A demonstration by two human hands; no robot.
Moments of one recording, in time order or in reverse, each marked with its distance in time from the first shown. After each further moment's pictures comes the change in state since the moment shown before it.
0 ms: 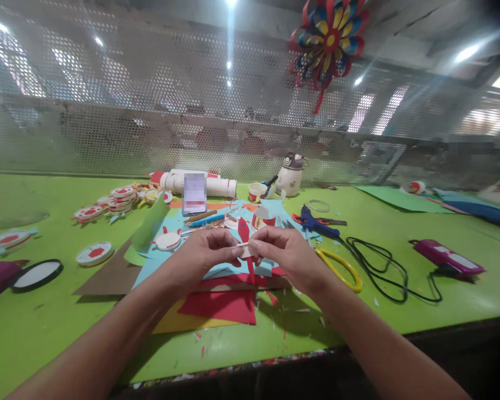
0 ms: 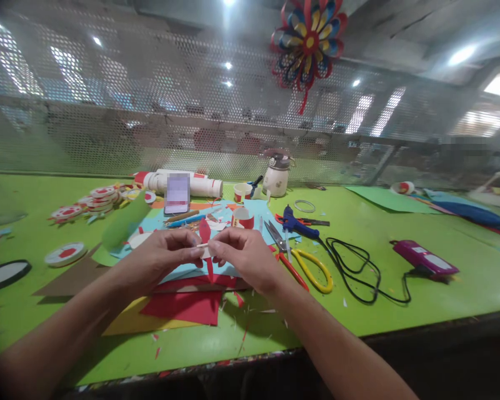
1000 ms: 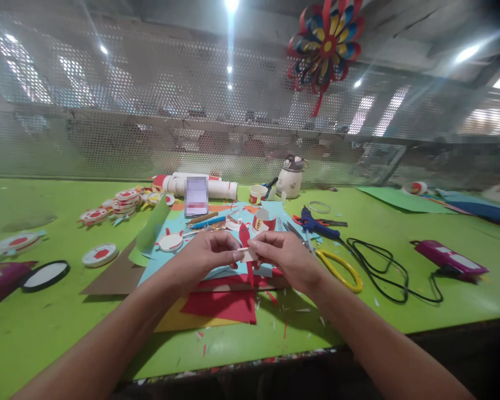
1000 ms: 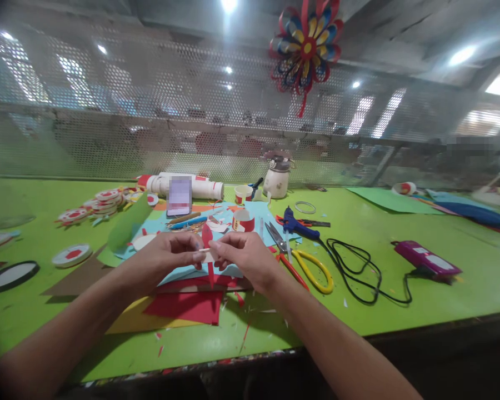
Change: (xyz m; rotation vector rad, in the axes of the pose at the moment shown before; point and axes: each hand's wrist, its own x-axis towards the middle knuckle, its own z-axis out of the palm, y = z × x) left_hand 0.002 -0.002 -0.002 0.117 -0.024 0.011; right_hand 0.000 0.003 0.001 0.118 0.016 0.176
